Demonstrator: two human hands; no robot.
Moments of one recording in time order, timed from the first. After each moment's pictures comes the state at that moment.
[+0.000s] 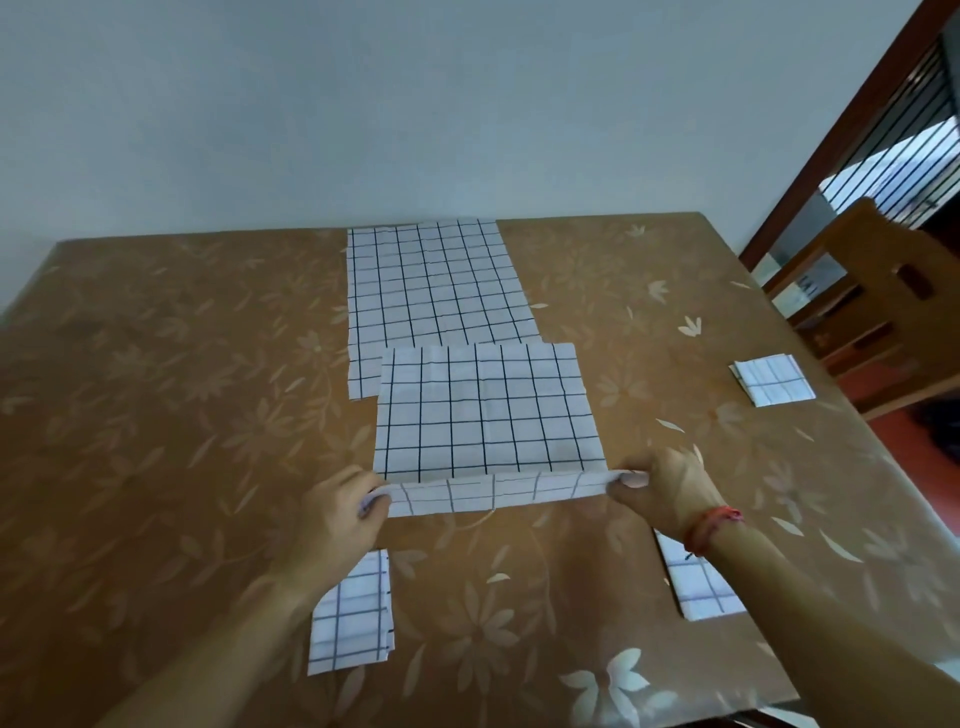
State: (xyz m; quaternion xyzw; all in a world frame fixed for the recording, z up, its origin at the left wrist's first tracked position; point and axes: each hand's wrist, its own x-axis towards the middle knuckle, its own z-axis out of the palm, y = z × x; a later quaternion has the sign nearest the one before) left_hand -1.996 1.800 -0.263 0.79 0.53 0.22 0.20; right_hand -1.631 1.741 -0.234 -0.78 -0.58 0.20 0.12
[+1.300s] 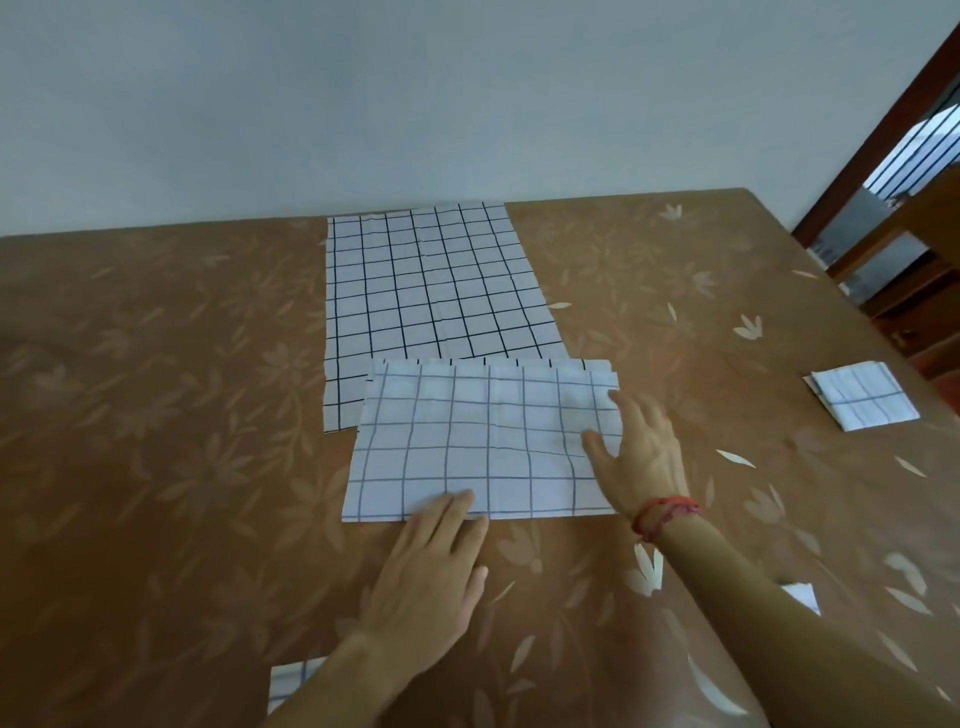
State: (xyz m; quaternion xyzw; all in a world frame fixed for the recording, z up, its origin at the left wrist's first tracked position) left_hand -1.909 1.836 -0.351 0.90 0.43 0.01 0.08; right_hand -1.651 1.865 -0.329 -0.81 -0.52 0.11 0.24
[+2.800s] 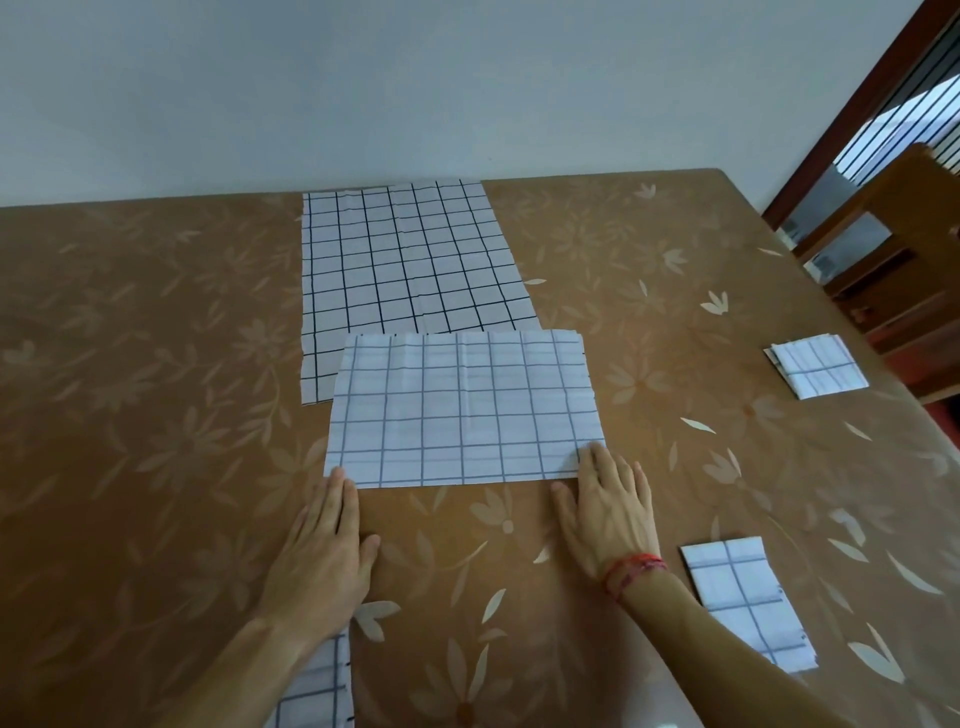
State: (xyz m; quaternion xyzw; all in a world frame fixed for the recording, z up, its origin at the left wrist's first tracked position) left_hand -1.969 1.832 -0.360 0.80 0.57 -0.05 0.16; right_hand -1.674 1.785 -0.362 -0.81 -0.57 0.07 0.05
